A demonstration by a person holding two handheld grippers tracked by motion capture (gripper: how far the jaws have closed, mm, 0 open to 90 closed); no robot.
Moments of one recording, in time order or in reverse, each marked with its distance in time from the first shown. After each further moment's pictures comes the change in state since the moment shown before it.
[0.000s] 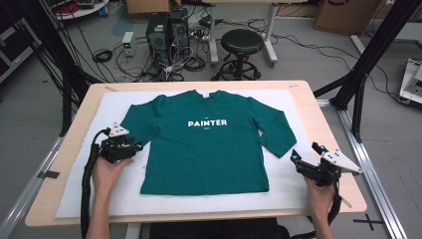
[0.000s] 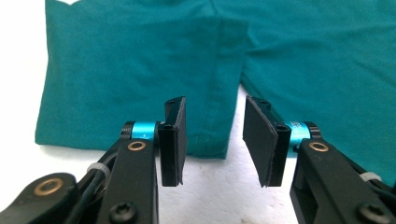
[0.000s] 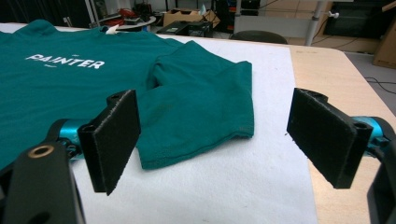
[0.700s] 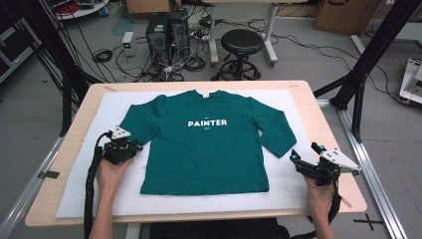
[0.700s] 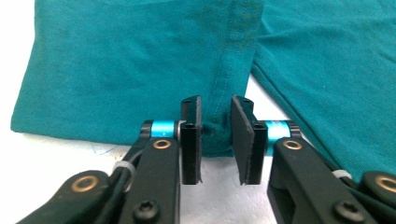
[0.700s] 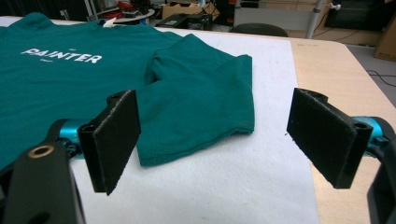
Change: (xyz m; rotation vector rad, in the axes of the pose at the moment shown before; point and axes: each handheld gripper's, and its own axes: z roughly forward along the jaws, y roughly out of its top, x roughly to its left) left arm 0.001 -0.013 0.015 -0.006 0.017 -0.042; right arm 0.000 0.001 0.003 0.029 -0.003 0.001
